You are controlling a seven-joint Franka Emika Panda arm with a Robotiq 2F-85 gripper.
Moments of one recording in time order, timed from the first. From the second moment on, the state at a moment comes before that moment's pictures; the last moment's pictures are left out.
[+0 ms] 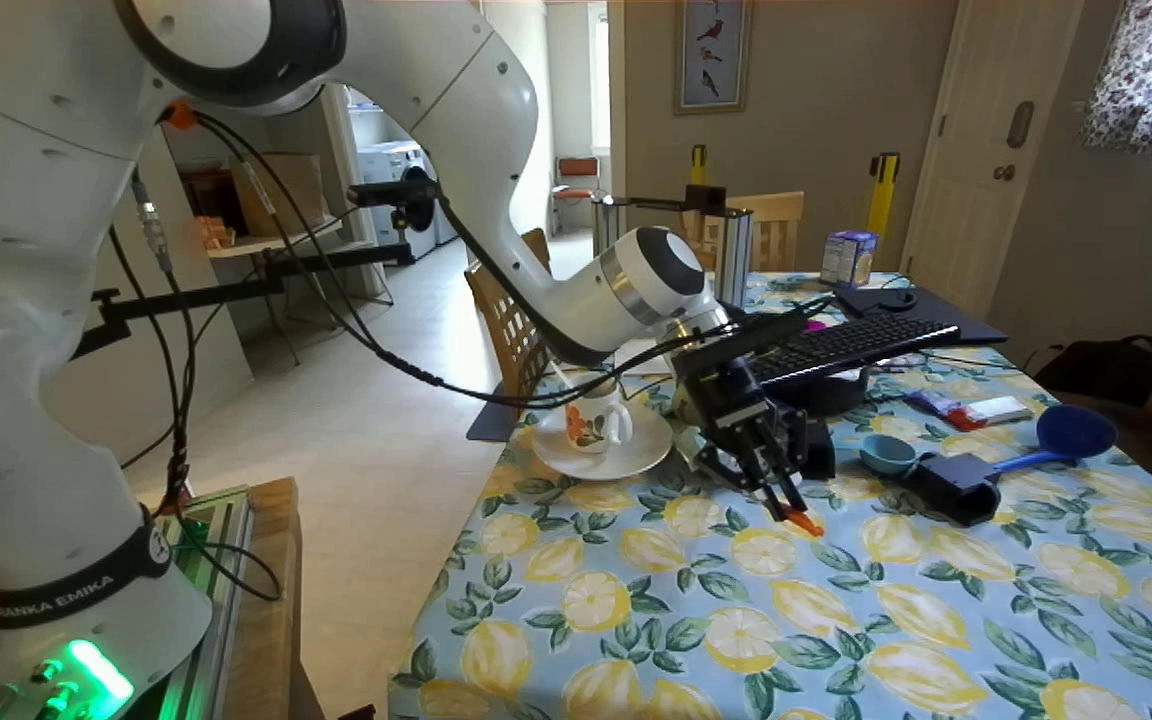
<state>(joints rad) -0.04 0.64 -0.07 -1.76 -1.12 2.19 -0.59</state>
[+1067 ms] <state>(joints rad) 0.00 0.69 -0.05 -1.72 -1.12 2.14 -0.43</state>
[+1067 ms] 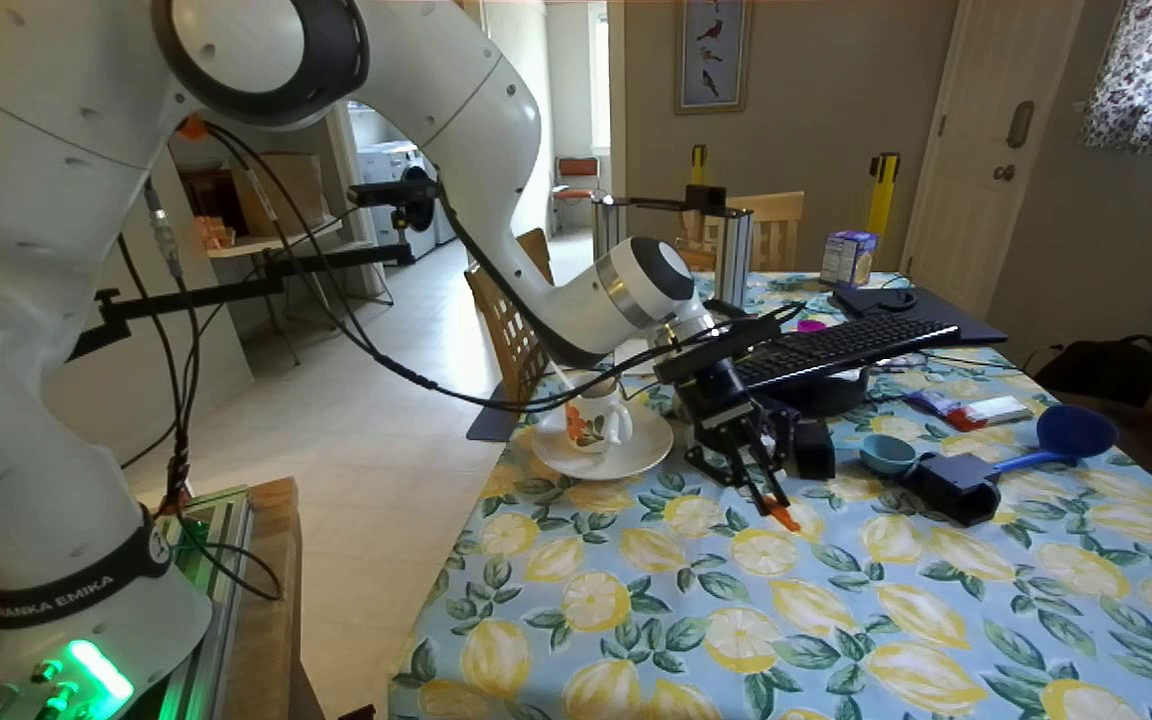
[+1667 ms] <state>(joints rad) 0.02 0.76 -0.04 -1.63 -1.12 2.04 -0.40</state>
